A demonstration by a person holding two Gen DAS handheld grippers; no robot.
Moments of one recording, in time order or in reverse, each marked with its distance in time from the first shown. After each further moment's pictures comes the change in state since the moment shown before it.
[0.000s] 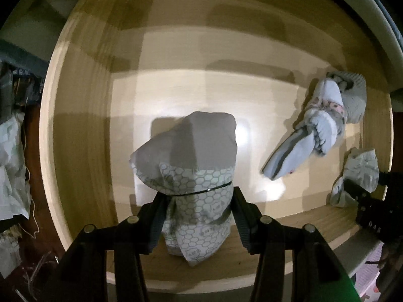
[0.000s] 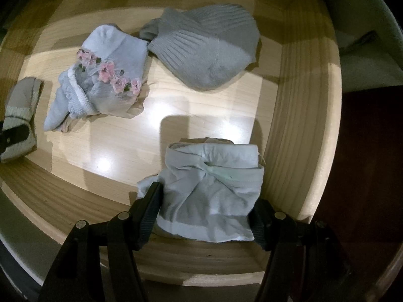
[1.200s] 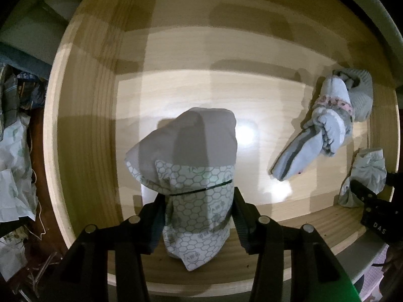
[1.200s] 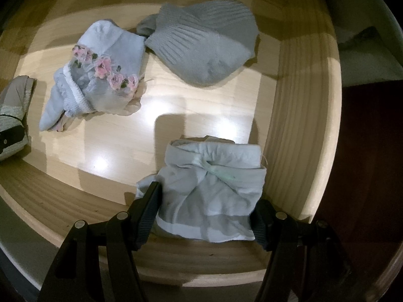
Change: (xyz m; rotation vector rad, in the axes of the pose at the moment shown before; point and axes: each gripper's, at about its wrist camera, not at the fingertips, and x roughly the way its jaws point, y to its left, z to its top) left arm -0.010 -0.005 -0.002 0.016 -0.023 0.048; right arm 0.008 0.004 -0.005 0.017 0.002 -0.021
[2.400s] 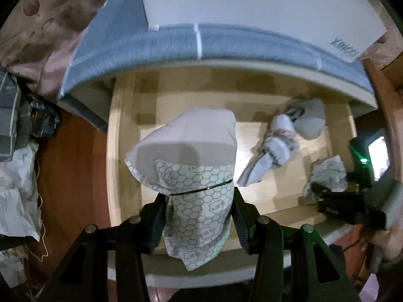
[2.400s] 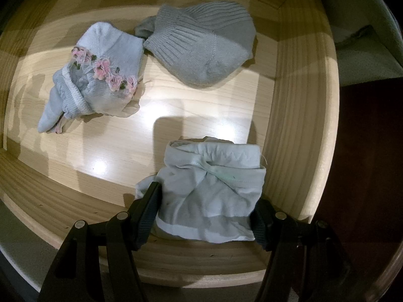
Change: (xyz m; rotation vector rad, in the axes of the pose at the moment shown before) left arm -0.123 -0.003 -0.046 0.062 -0.236 -0.040; right arm -0.001 0.001 -0.003 0.008 -0.007 0.001
